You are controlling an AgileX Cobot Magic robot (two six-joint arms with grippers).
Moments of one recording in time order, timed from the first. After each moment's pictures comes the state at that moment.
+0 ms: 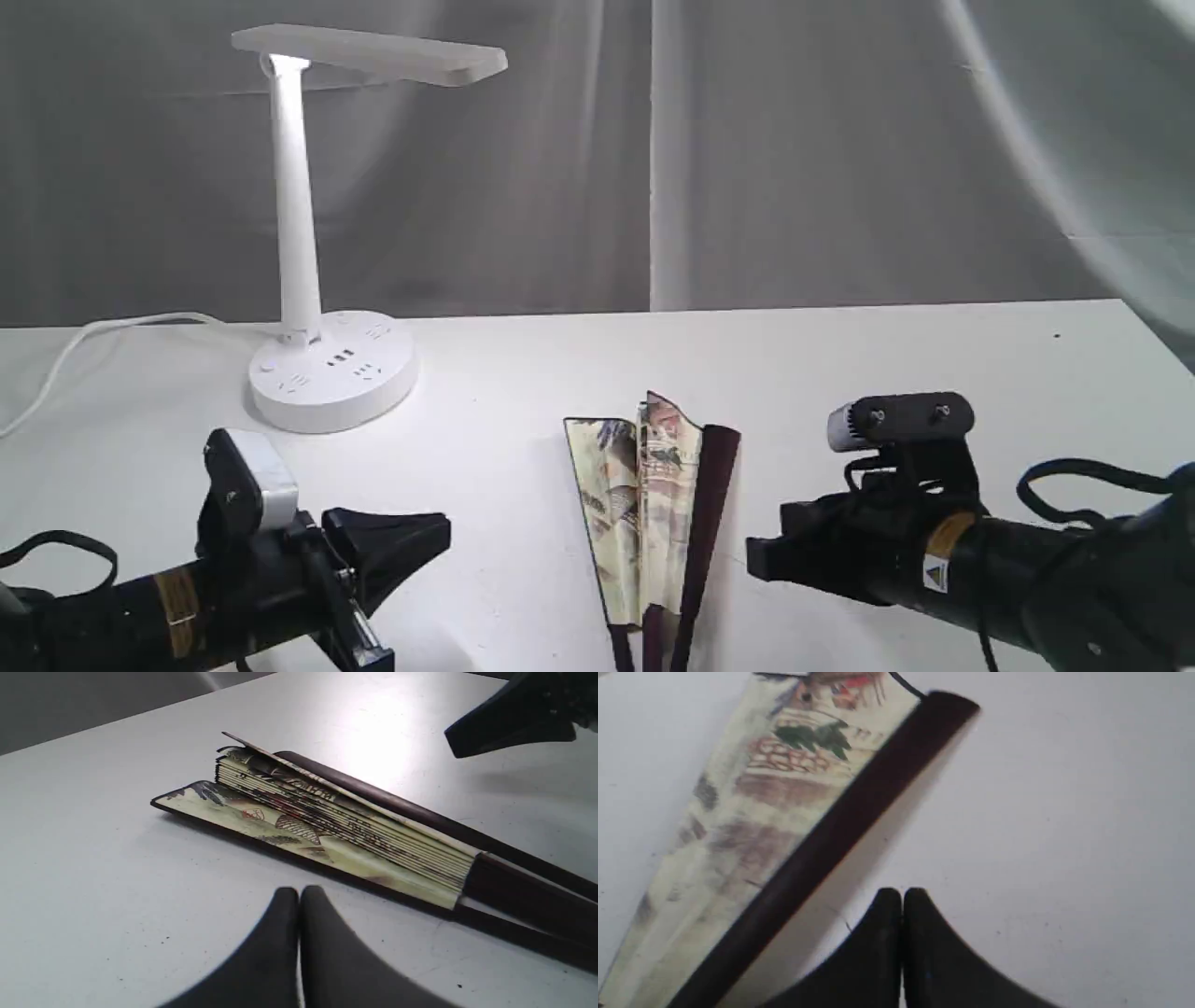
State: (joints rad) left arm -0.10 2.18 -0.73 0.90 -1.20 -0.25; right arm 0.26 1.97 -0.75 -0.37 -0.55 0.46
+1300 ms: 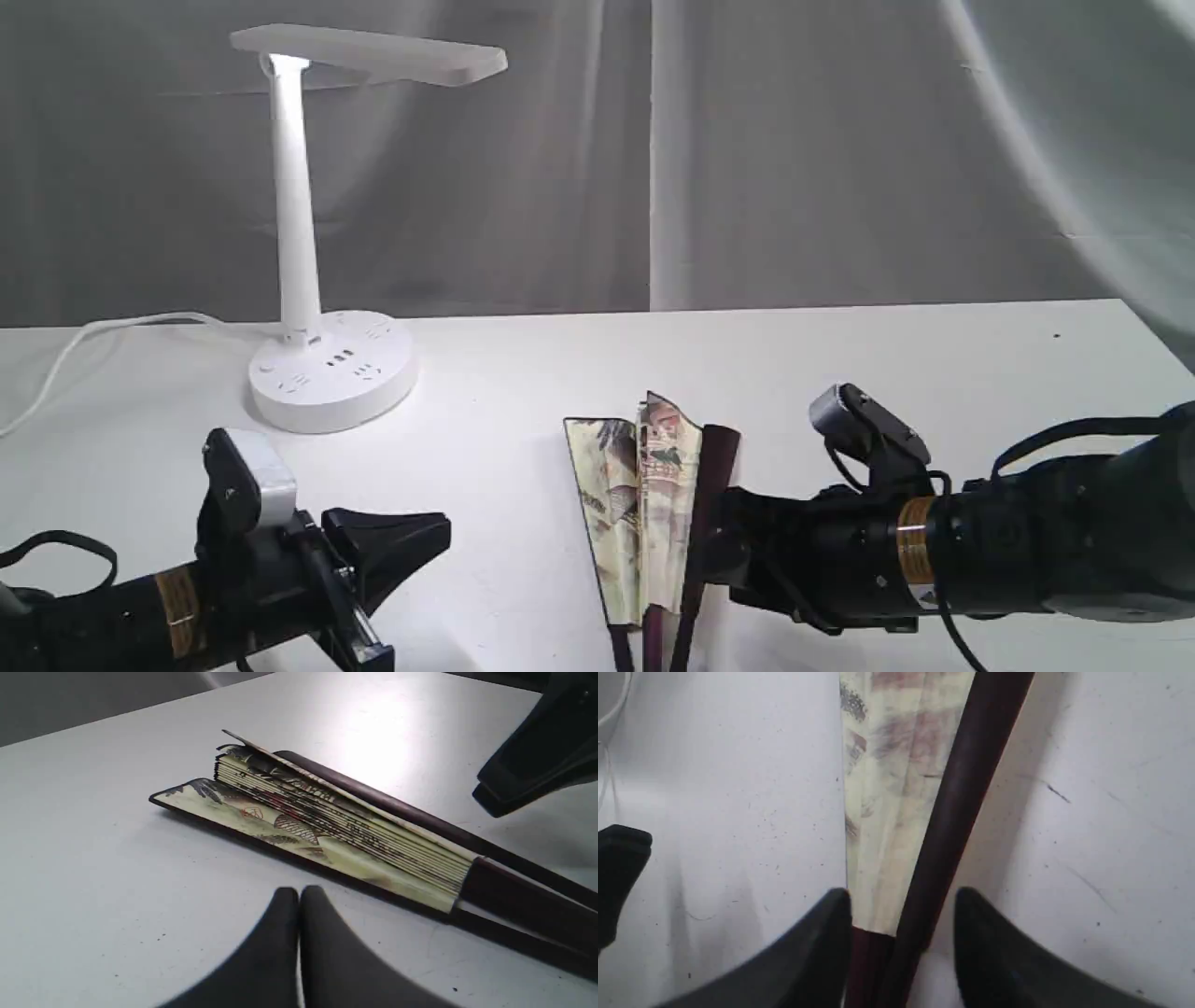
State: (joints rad) left arm -0.10 2.18 -0.73 0.90 -1.20 -0.28; right arm 0.24 1.98 -0.85 -1.21 -0.60 1.69
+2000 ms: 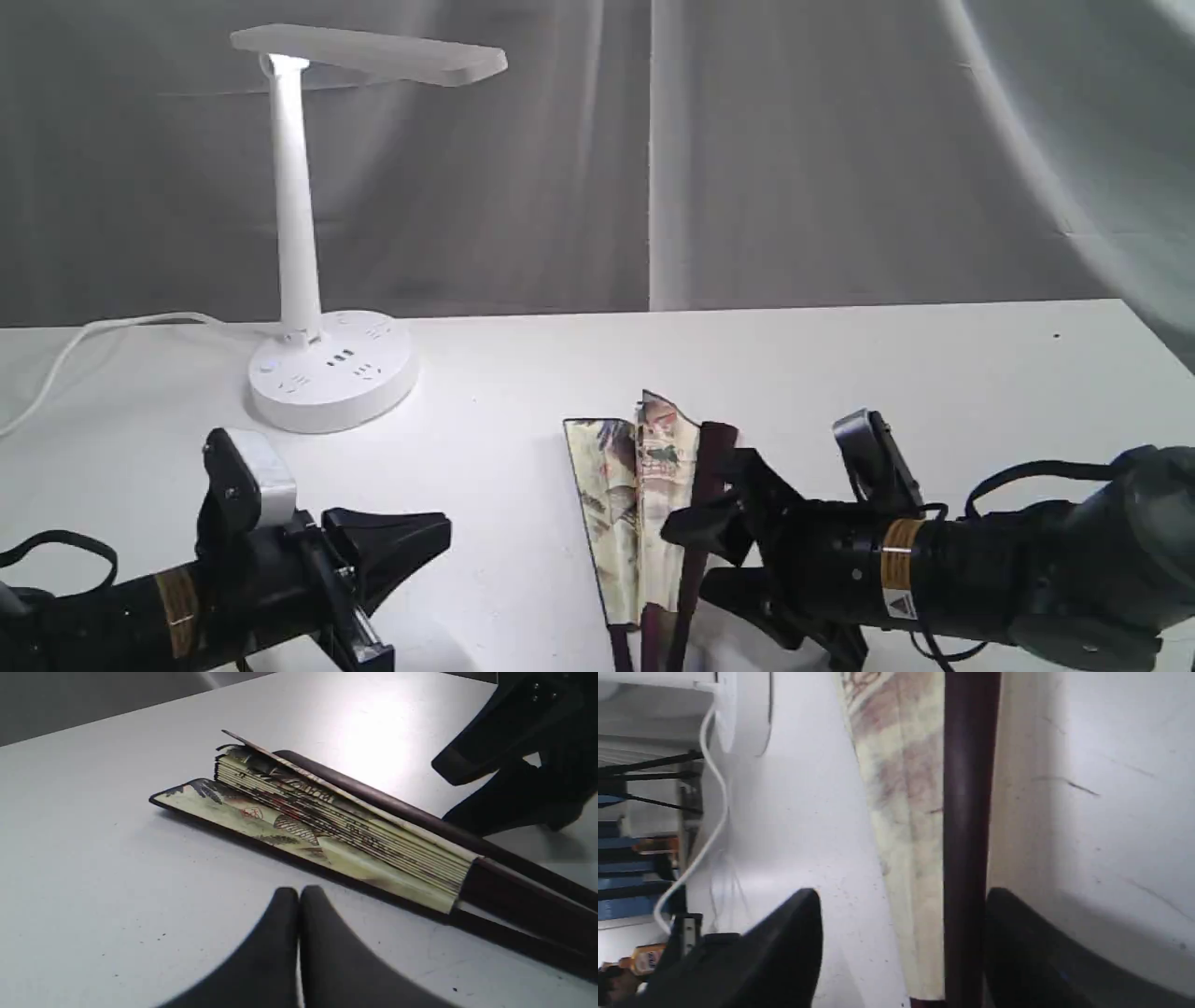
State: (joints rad) left arm -0.10 2.18 -0.73 0.90 -1.20 -0.28; right arm 0.23 2.11 -0.85 -0.94 -0.81 1.78
